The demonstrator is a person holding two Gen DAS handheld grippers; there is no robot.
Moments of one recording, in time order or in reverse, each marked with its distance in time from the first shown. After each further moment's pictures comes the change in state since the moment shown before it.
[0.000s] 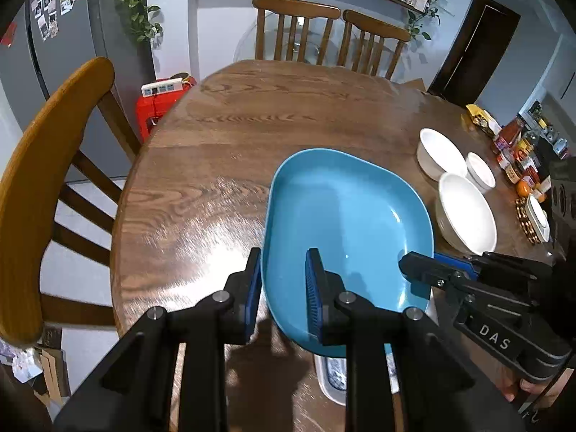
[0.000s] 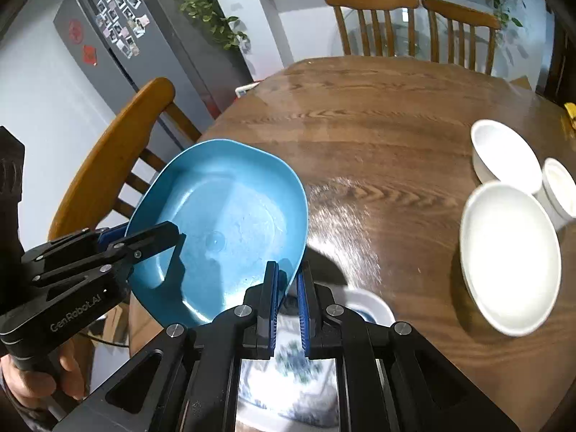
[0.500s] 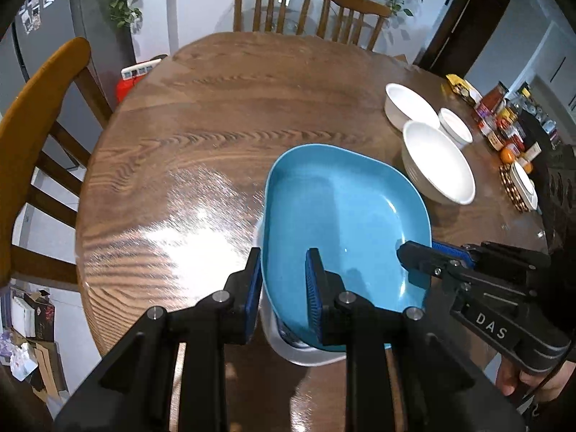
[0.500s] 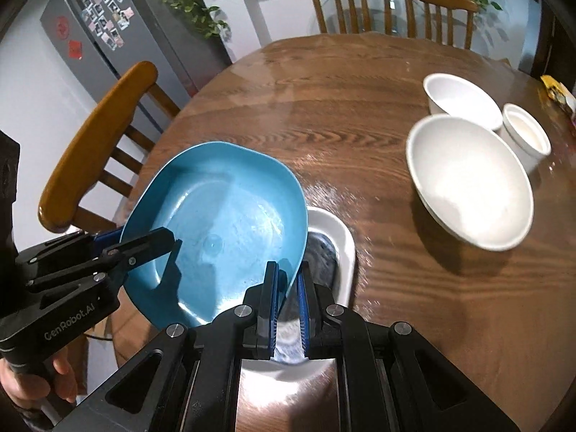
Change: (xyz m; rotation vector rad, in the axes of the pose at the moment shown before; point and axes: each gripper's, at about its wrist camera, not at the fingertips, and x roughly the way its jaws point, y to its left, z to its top) left arm 0.007 -0.041 -0.044 0.034 0.078 -0.053; right arm -0.022 -0.026 -0.050 0.043 0.044 -0.058
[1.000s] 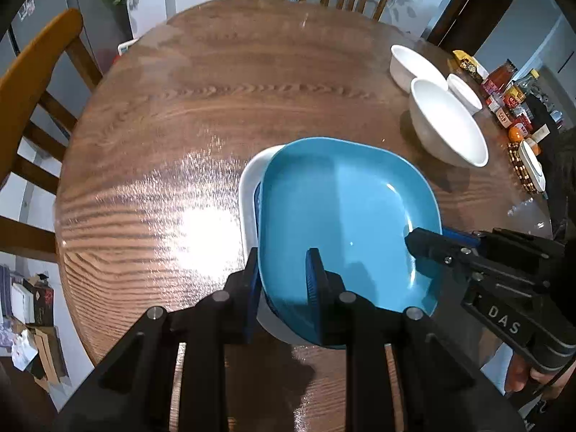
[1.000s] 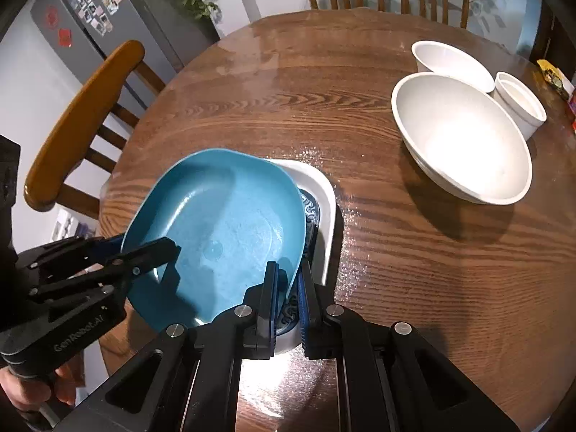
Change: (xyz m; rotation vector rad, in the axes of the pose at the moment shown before) left arm 0.030 -0.005 -0.024 -0.016 0.102 0.010; right arm 0.016 -0.007 -0.020 -0.009 0.071 -0.028
